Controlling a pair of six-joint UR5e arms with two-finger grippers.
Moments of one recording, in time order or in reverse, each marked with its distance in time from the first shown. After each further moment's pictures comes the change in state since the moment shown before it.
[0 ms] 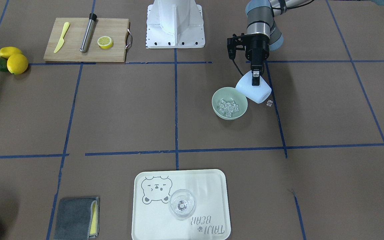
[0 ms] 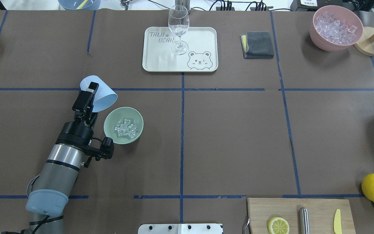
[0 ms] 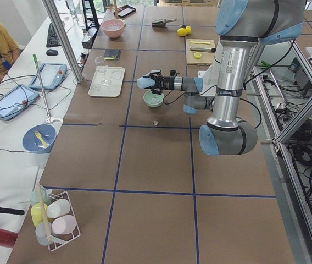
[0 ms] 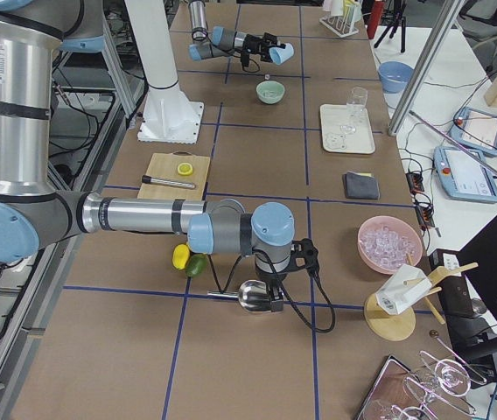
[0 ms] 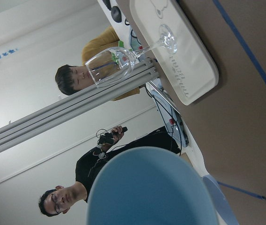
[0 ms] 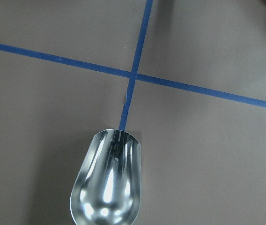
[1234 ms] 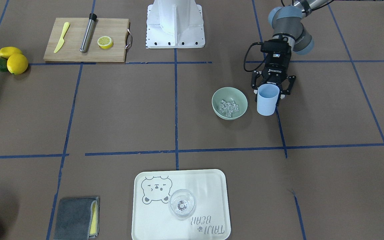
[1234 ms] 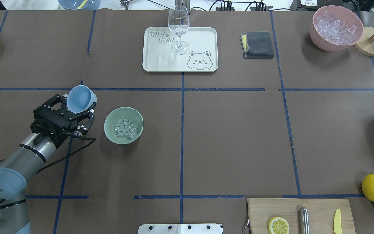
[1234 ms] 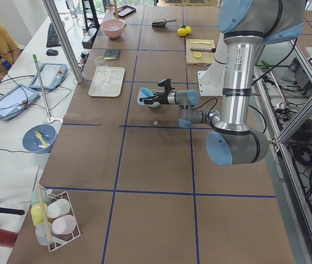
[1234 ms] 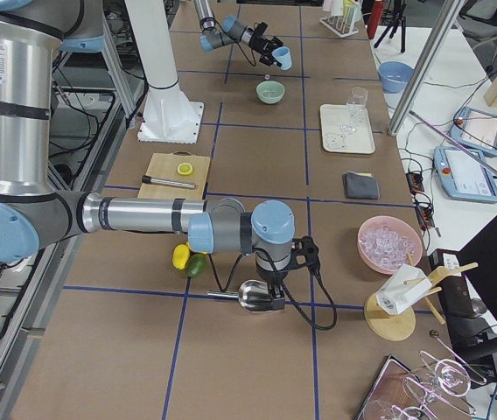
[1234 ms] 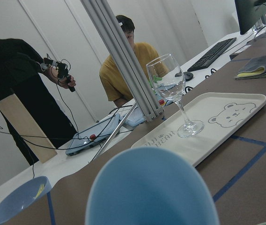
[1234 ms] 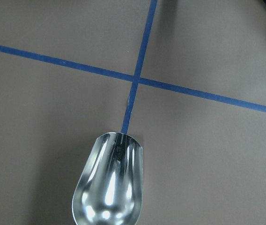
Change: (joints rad) left arm -0.162 0.213 -0.002 0.004 -0.441 -1.451; right arm -0.001 0.002 0.006 0.009 0.002 -0.002
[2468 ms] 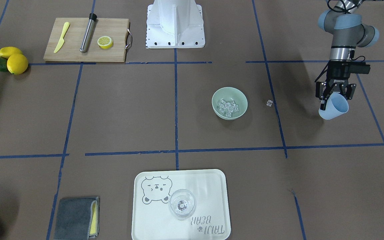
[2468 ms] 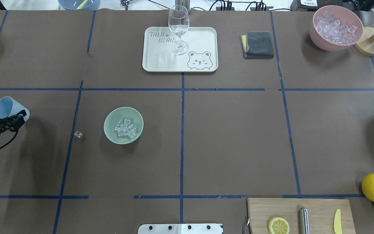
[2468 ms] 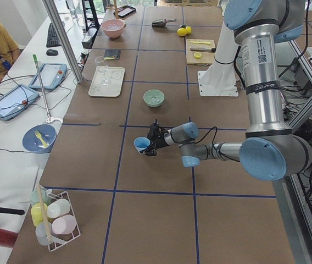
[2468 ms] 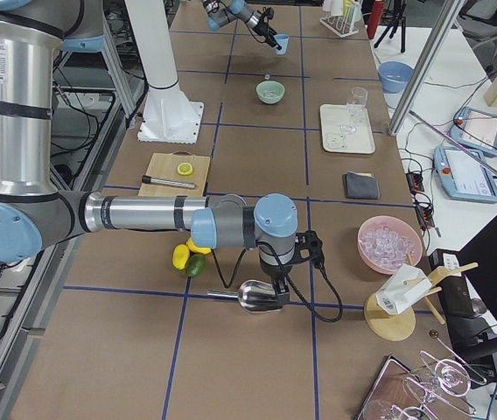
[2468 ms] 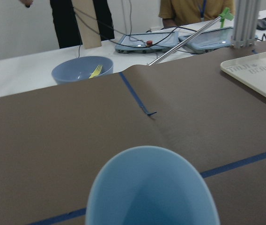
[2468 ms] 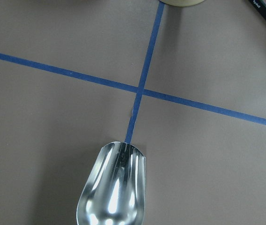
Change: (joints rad) left arm -0.140 0.271 0.109 -0.007 -0.226 -0.695; right arm 0.000 0.013 0.011 0.003 -0.001 0.002
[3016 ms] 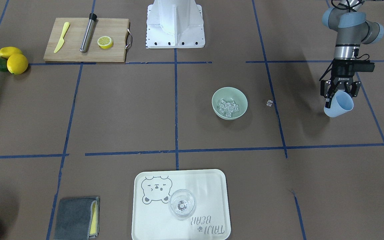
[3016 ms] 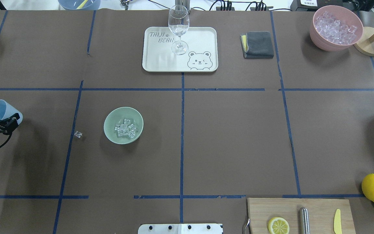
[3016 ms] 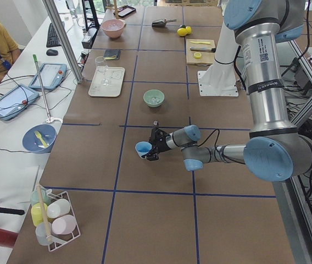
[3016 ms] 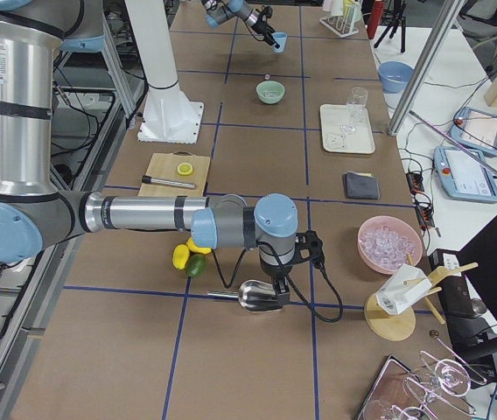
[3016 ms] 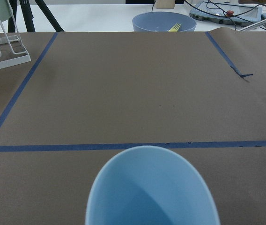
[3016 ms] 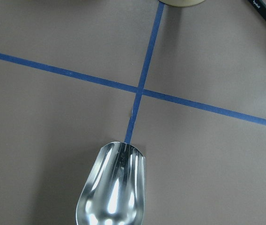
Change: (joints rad) left arm 0.004 0.025 -0.003 0.007 -0.005 0.018; right arm 0.000 0.001 -0.001 0.000 -0.001 -0.002
